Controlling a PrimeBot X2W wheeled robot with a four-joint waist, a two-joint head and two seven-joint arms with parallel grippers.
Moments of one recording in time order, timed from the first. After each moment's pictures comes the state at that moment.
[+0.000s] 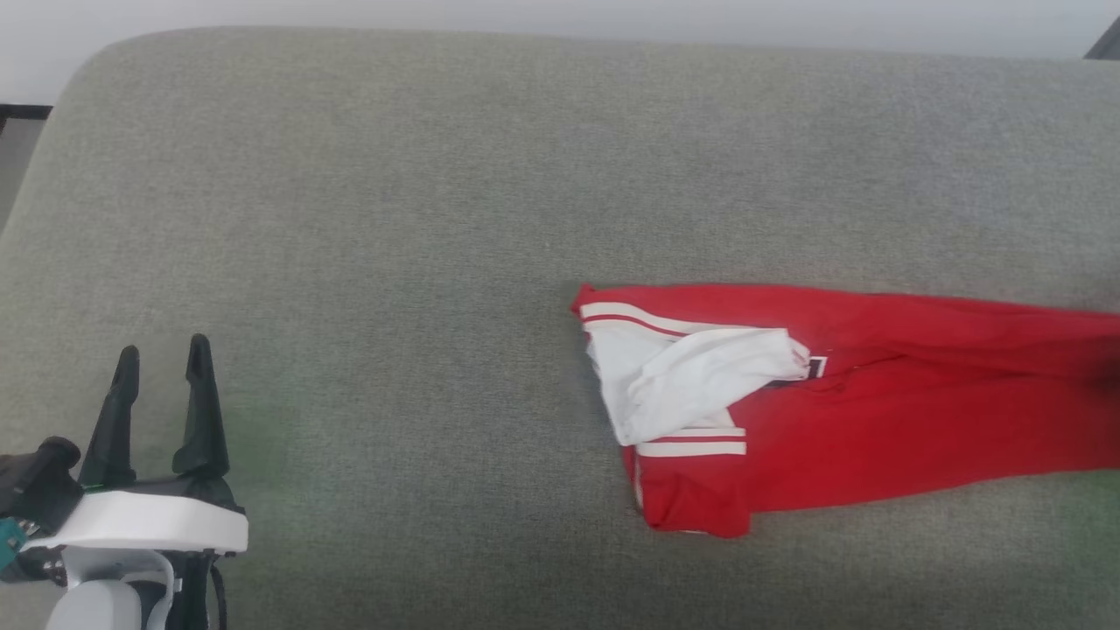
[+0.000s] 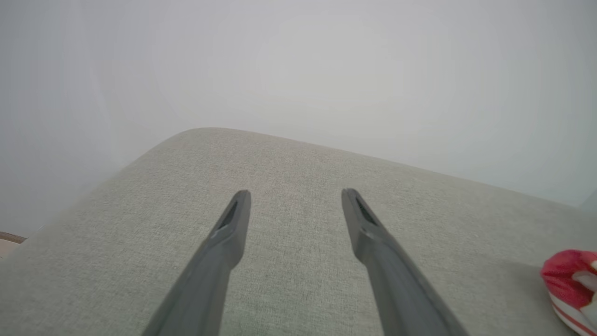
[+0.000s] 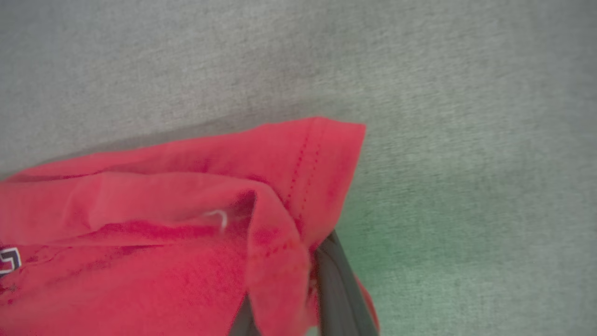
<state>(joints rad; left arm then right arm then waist) -0.12 0.22 0.16 0.16 -0.44 -0.11 -0.26 -0.48 -0.50 -0.29 0.50 0.57 0.13 0.91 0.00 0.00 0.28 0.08</state>
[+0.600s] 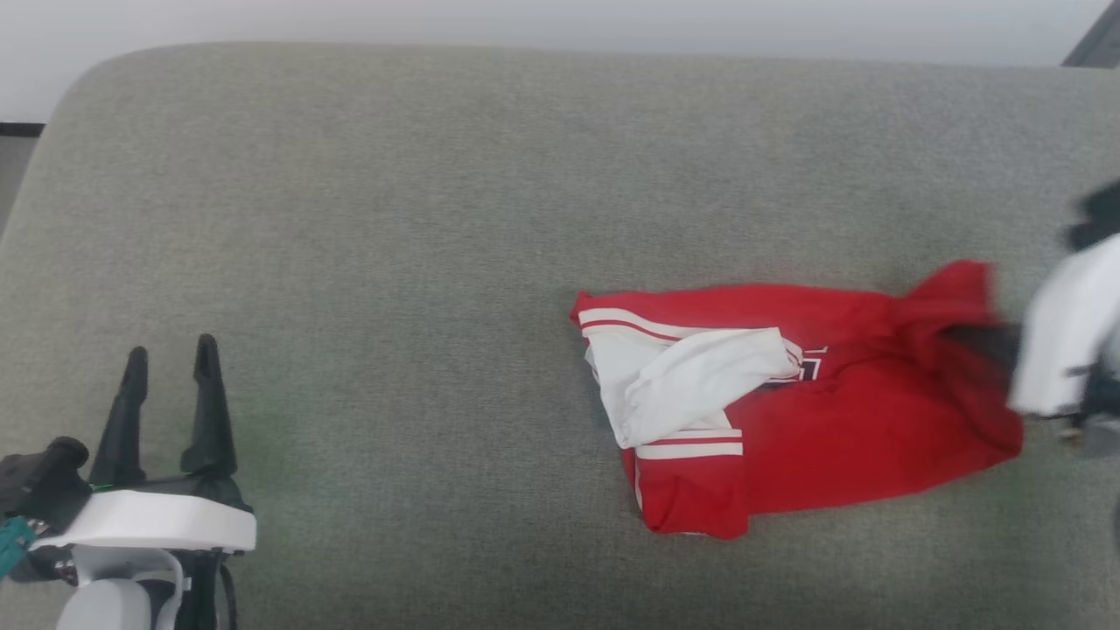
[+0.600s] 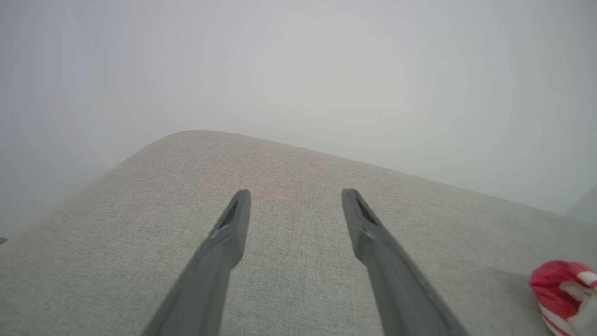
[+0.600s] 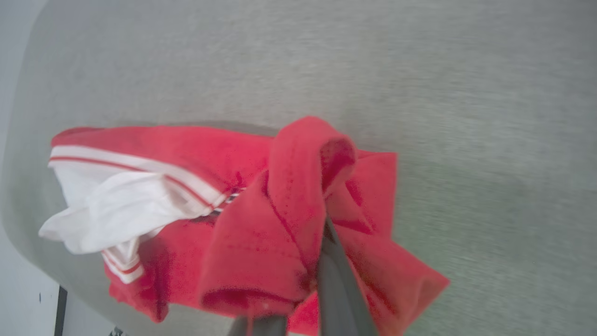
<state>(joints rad) -0.13 0.20 0.17 0.18 -0.44 -0.13 -0.26 -0.45 -0.40 -0.09 0.14 0.74 0.13 1.04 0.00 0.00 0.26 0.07</state>
